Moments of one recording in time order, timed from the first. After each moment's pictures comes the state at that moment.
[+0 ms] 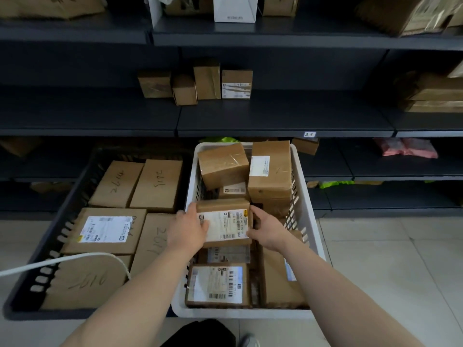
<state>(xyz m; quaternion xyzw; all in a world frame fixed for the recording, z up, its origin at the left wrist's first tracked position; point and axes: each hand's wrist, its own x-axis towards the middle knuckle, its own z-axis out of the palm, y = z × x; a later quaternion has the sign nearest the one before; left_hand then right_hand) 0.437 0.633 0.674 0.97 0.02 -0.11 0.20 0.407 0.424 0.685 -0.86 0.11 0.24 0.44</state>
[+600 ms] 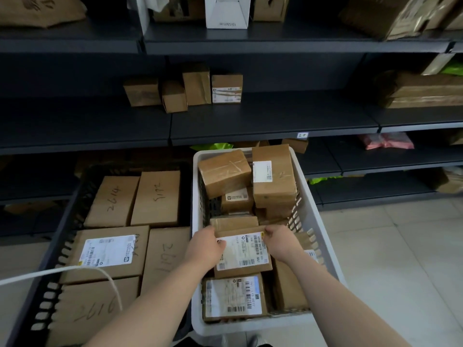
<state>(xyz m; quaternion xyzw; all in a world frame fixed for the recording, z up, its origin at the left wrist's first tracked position) 0.449 0.635 0.671 0.93 -0.03 -0.24 0.28 0.407 0.440 0.674 -0.90 0.24 0.21 0.31</state>
